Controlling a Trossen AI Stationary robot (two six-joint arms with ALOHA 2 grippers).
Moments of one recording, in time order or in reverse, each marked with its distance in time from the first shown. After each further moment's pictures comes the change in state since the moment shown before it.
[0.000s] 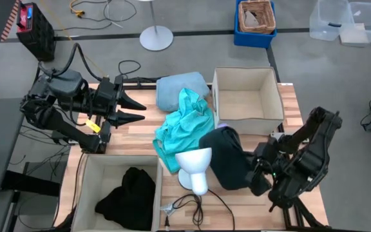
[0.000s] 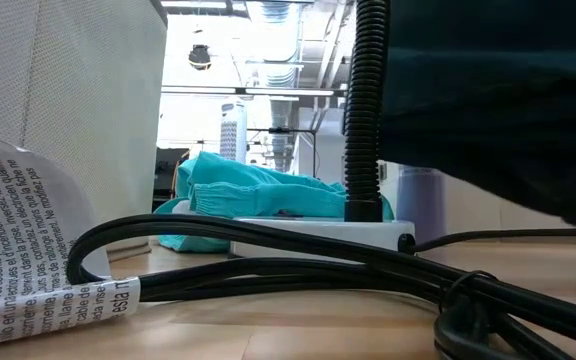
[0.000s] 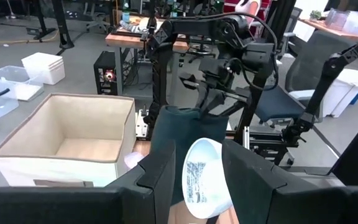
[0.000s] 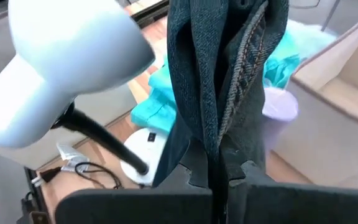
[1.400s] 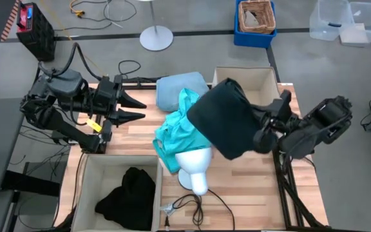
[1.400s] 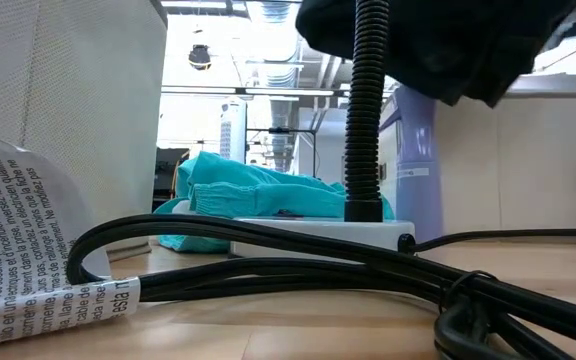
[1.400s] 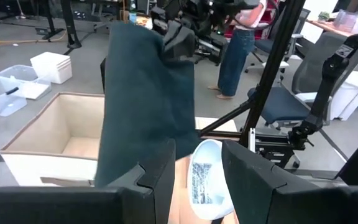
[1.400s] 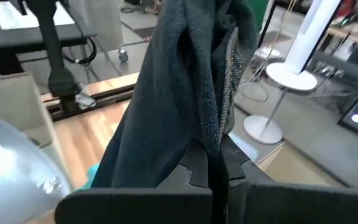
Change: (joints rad) left arm 0.000 0.000 0.000 0.000 -0.030 -0.005; right arm -0.239 -0.090 0.338 0.030 0.213 -0.733
